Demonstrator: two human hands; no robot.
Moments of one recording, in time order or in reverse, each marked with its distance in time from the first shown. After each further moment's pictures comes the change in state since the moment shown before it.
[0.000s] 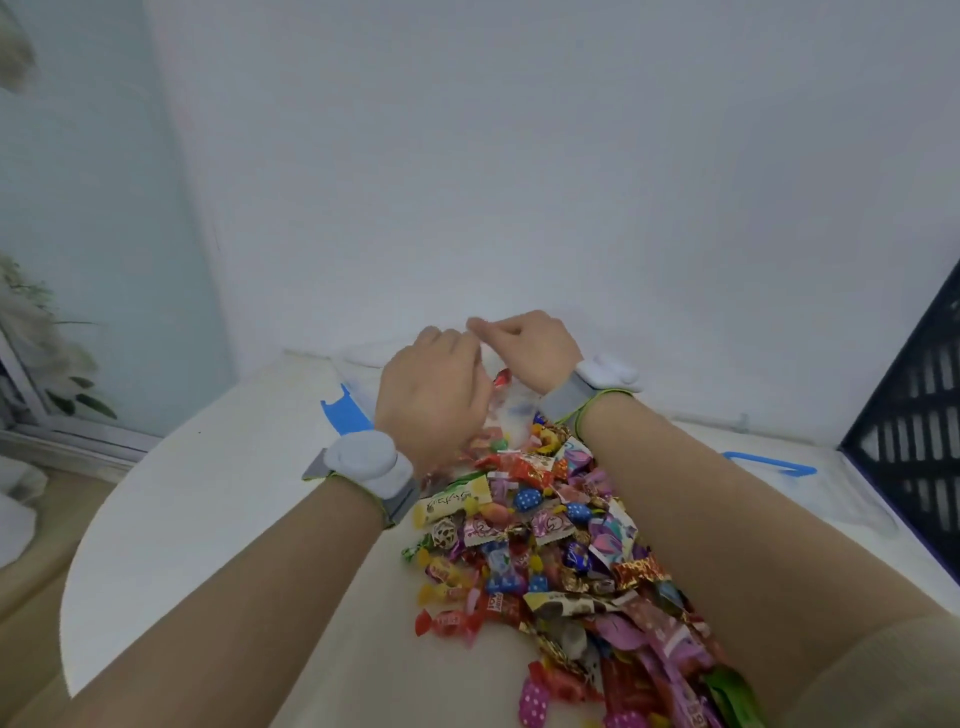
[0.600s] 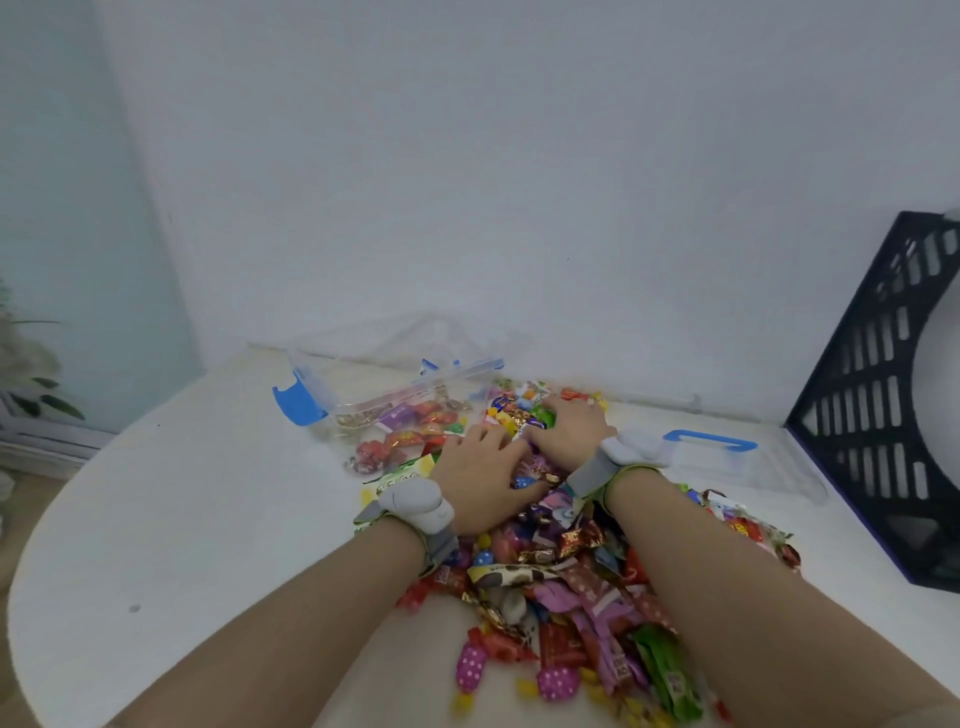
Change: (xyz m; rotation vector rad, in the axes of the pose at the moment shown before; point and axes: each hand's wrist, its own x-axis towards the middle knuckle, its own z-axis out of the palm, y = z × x) left_hand -0.061 0.076 0.081 -0.123 -0.550 0.161; right_hand -0.067 0.127 -0.004 -0.447 -0.142 0.265
